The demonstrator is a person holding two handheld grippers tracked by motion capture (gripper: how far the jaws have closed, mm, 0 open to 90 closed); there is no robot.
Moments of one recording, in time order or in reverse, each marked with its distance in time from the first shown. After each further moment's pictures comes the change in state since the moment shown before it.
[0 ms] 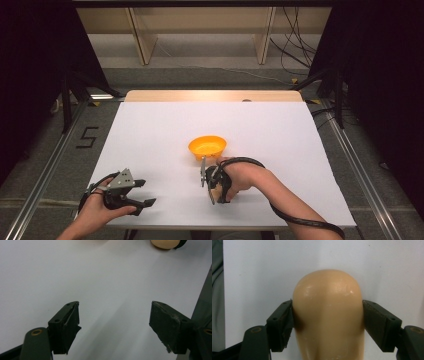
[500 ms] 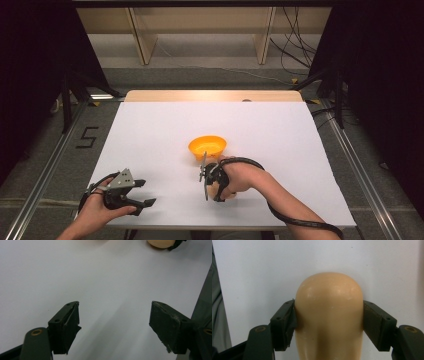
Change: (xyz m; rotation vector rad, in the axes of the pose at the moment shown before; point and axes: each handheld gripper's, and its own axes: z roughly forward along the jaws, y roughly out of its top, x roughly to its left) left arm 0.000 0.000 0.000 -0.006 0.001 -0.006; right arm -0.005 0.002 0.001 -0.064 -0.021 0.129
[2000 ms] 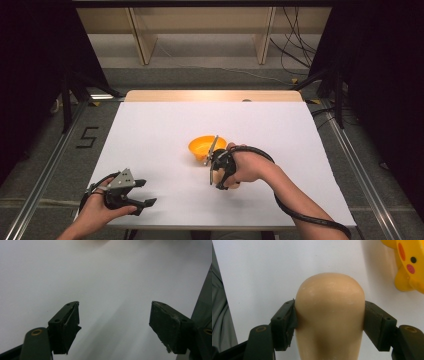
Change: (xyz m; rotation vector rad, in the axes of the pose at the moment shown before) left arm 0.000 0.001 0.001 -0.007 -0.005 0.016; right arm -0.016 -0.016 -0.036 -0.076 -0.035 0.155
